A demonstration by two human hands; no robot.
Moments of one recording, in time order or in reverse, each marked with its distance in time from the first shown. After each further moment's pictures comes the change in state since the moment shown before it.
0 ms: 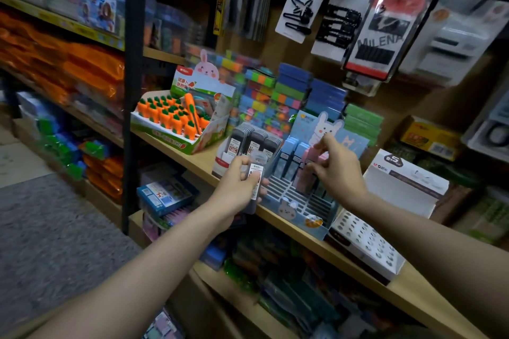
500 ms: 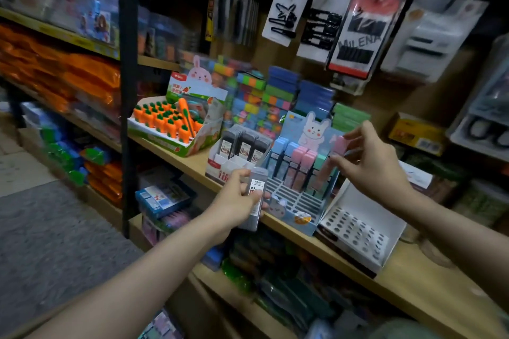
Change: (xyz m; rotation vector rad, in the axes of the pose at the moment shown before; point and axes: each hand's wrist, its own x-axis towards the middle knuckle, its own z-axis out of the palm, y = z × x) left_hand -0.023 -0.003 0.016 0.064 -0.063 -0.049; right_hand -0.023 -0.001 -0.082 0.087 0.026 0.074
